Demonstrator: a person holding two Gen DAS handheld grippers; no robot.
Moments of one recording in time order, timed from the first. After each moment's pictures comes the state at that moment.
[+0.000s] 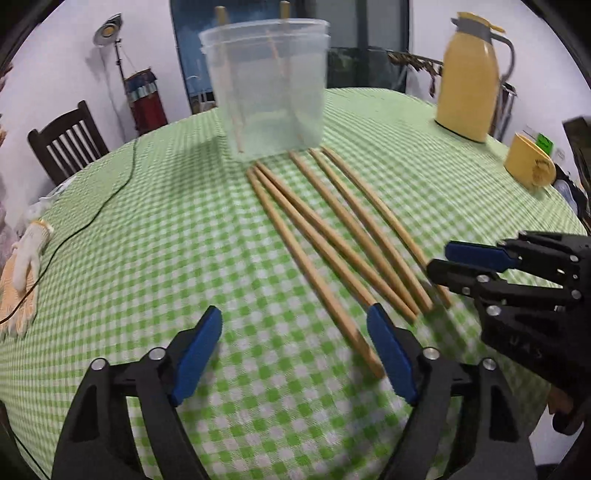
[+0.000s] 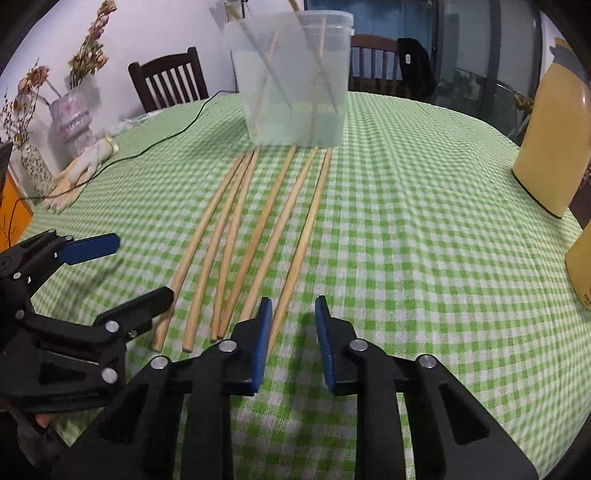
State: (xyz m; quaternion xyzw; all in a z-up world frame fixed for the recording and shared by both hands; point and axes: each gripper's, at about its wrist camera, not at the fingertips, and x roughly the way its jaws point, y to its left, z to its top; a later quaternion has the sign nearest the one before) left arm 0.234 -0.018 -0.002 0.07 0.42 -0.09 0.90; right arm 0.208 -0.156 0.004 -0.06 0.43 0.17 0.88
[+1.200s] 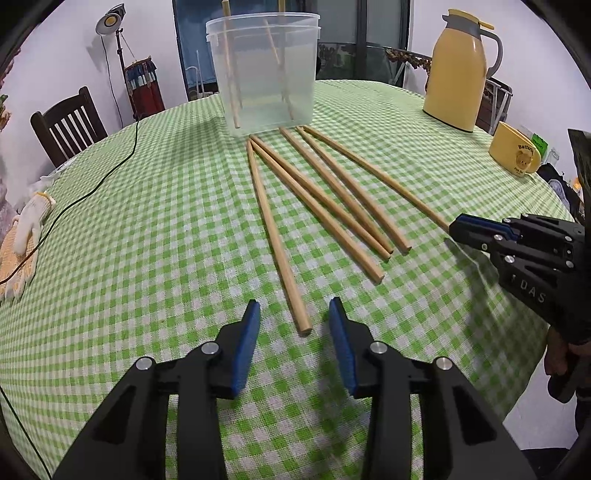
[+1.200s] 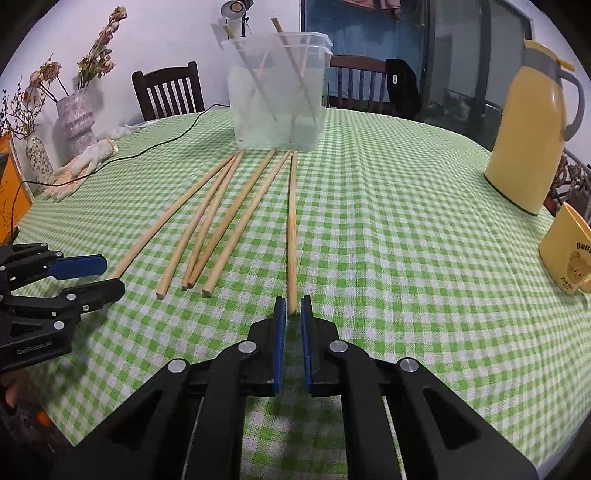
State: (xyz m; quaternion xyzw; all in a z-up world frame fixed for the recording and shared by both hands) left arm 0.187 -0.011 -0.009 0.06 0.44 -0.09 0.89; right arm 0.181 -0.189 0.002 -0.07 0.38 0.15 0.91
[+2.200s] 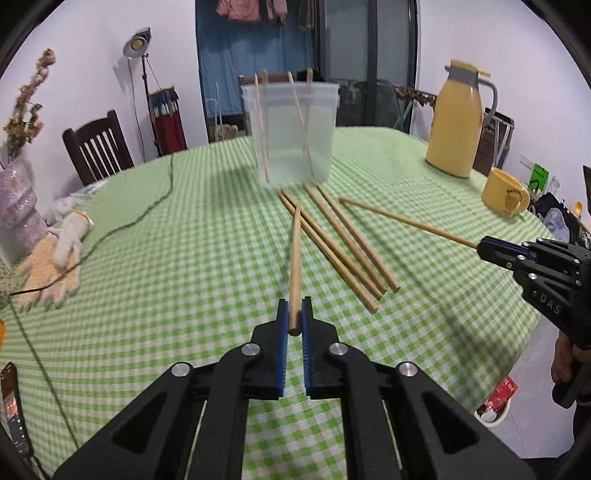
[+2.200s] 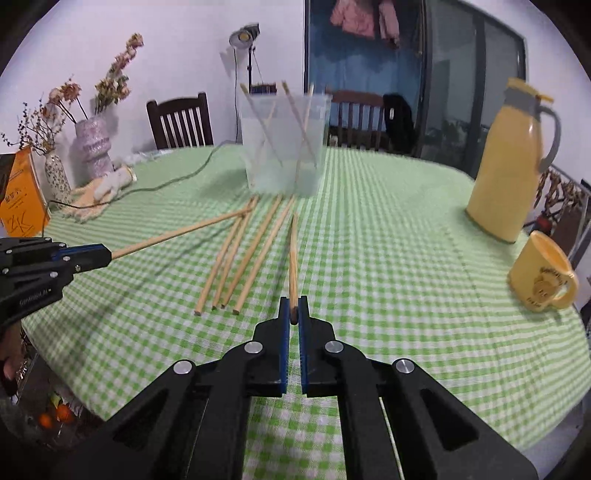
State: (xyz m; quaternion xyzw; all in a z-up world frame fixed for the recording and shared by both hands) left arm 0.142 0.018 0.056 0.04 0.36 -0.07 0.93; right arm 0.133 -0.200 0.058 -0.07 0.32 0.16 0.93
